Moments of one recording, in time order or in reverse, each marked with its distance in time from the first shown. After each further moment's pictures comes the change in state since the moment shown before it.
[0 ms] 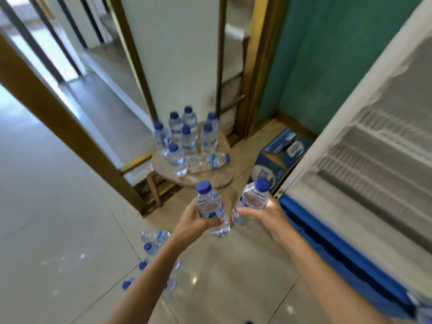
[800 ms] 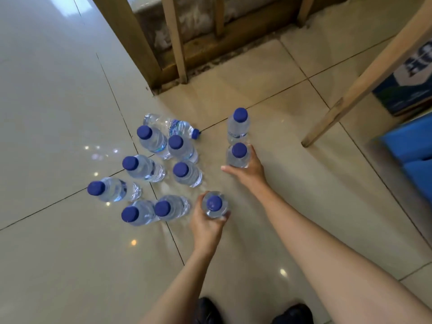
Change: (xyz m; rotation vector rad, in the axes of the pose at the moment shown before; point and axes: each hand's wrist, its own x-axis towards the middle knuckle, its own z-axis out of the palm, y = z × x) left_hand 0.045 -0.556 0.044 0.010 0.749 -0.366; right_hand 0.231 0.499 0.225 -0.216 -0.133 0.036
